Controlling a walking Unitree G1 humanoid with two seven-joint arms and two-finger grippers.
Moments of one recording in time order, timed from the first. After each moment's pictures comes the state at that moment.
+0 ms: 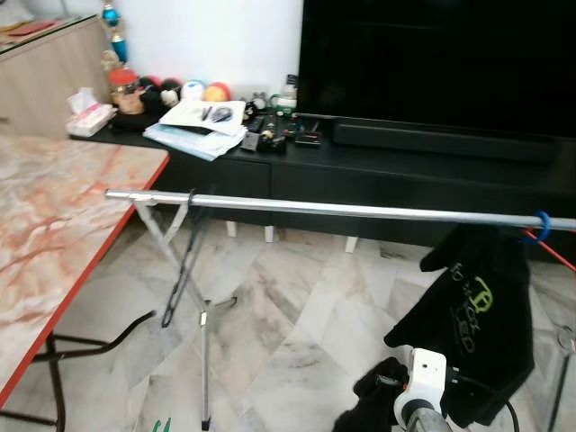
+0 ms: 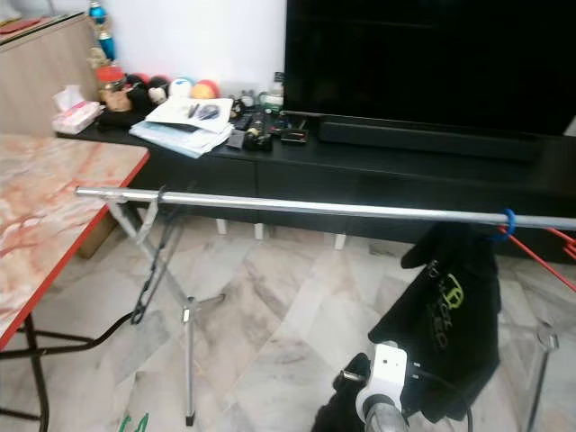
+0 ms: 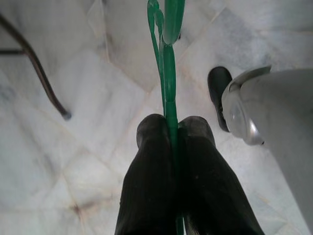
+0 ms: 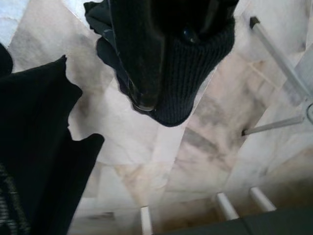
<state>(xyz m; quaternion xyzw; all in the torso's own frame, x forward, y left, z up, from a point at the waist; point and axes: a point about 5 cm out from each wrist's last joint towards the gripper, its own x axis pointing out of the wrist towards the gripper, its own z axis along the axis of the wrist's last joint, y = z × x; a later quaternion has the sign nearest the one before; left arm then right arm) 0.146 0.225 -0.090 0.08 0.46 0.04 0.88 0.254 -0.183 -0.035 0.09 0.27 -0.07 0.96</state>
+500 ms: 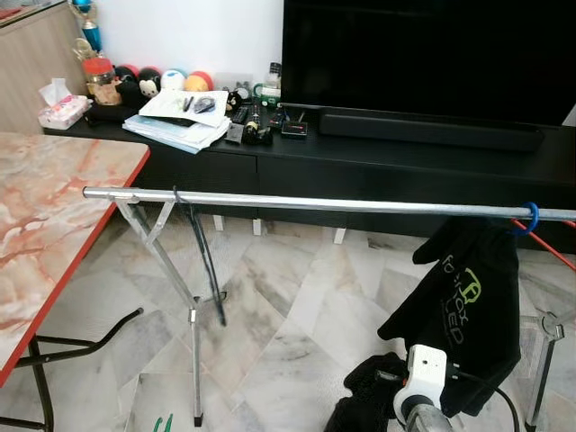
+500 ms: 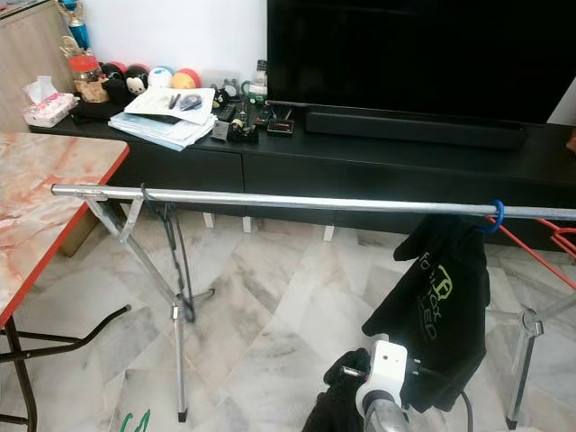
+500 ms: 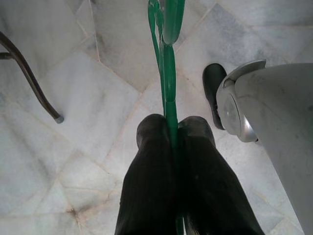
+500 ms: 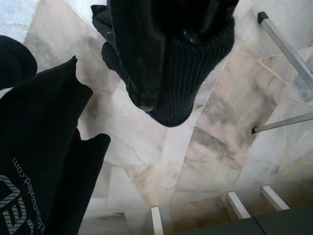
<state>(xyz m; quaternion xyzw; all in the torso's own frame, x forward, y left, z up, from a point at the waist) 0.147 0.224 -0.090 0.08 0.46 0.04 0.88 0.258 -0.182 -0.032 0.09 0.26 -0.07 0.96</state>
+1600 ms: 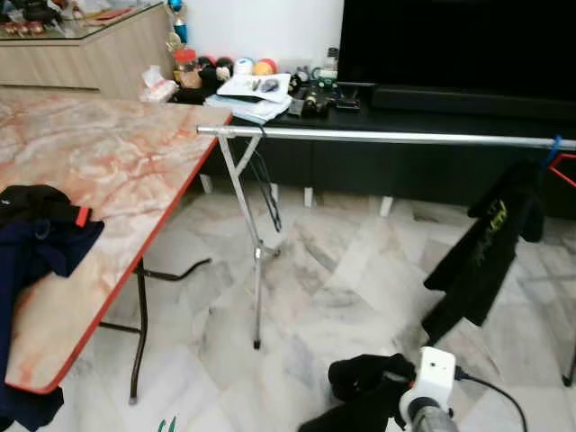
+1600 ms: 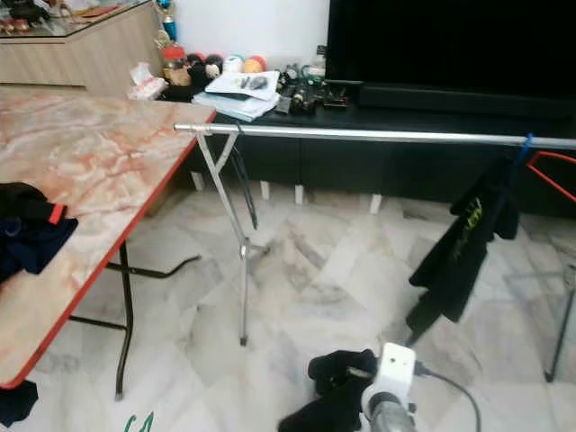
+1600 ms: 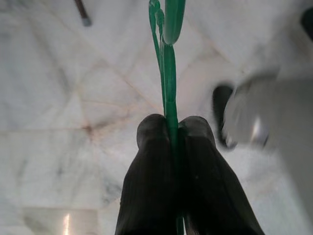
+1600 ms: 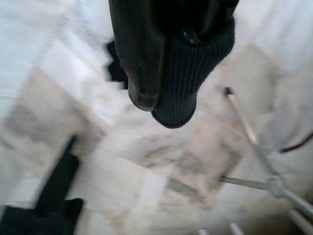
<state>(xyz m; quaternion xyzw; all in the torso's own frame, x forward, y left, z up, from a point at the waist) 0.150 0.220 -0.090 0.08 0.46 0.04 0.89 0.256 -0.192 -0.031 0.09 0.26 -0.09 0.96</state>
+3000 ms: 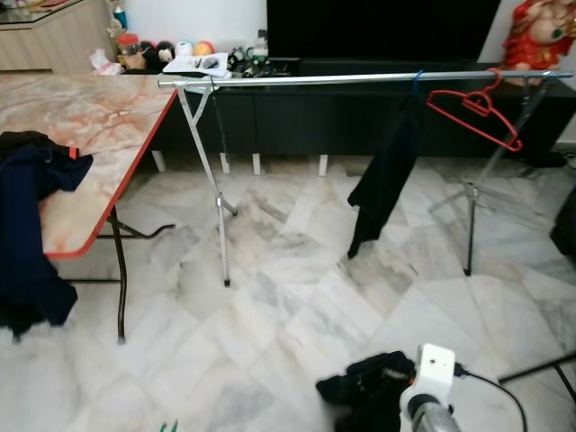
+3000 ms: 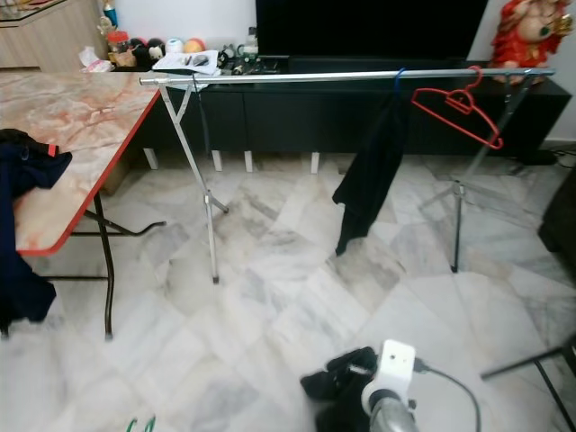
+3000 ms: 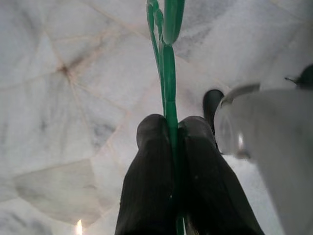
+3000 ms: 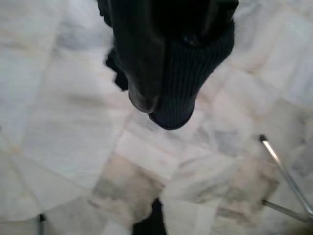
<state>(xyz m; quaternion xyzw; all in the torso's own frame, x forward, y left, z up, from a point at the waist) 0.150 0.220 -0.090 0.08 0.46 0.04 0.88 0.258 -0.189 -0.031 0.09 0.26 -0.08 0.96</state>
